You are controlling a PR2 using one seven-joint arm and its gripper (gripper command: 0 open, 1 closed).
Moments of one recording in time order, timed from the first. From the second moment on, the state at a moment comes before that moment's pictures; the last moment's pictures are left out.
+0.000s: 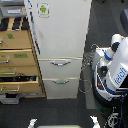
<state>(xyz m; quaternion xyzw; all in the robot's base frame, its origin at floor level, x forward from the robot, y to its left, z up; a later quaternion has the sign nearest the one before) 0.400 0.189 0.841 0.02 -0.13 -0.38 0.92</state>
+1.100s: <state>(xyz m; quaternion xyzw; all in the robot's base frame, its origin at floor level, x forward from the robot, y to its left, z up) 0.437 0.136 0.849 -0.05 -0.09 -0.41 0.91</state>
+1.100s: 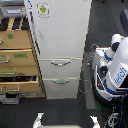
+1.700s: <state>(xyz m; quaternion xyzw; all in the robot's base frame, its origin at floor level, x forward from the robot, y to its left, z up) 0.506 0.079 0.874 -0.07 -0.09 -0.40 0.91</state>
